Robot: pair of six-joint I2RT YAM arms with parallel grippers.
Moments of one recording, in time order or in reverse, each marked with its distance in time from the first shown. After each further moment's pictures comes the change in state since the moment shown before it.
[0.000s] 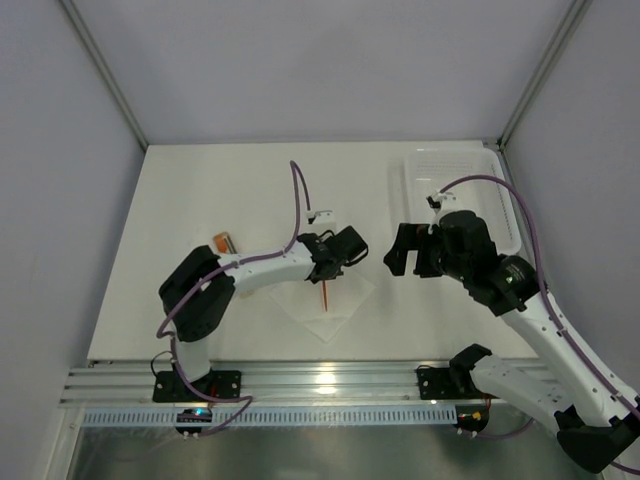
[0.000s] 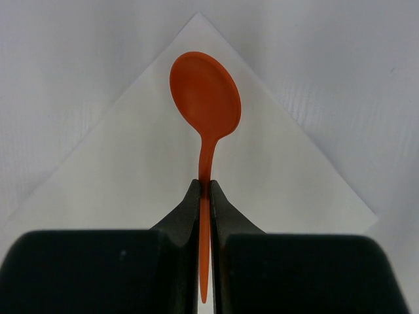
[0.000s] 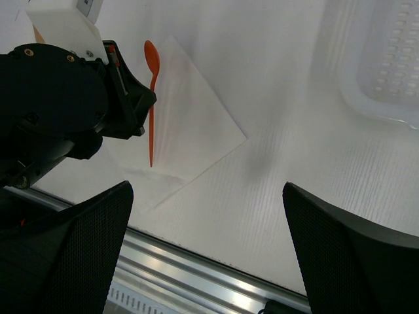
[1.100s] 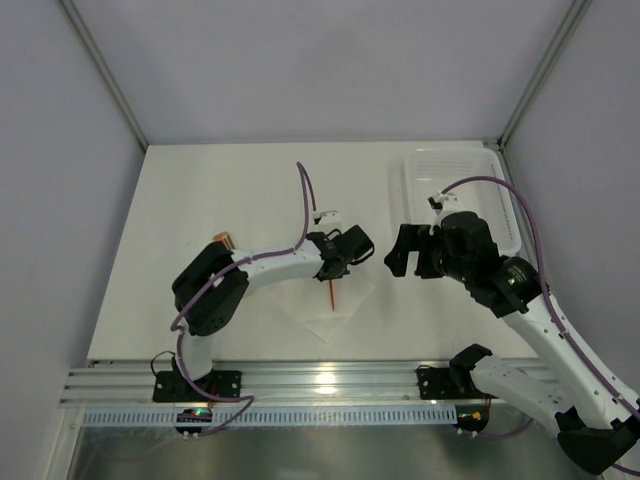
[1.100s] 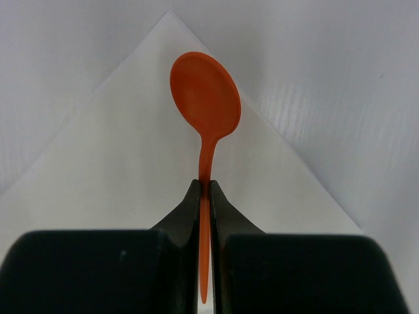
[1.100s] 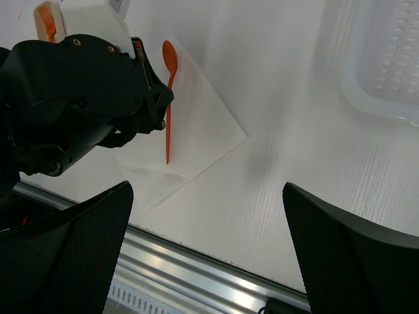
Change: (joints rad) left arm -0.002 0.081 0.060 0.010 0.023 -0.026; right arm 0.000 -0.014 0.000 -0.011 -0.004 0.003
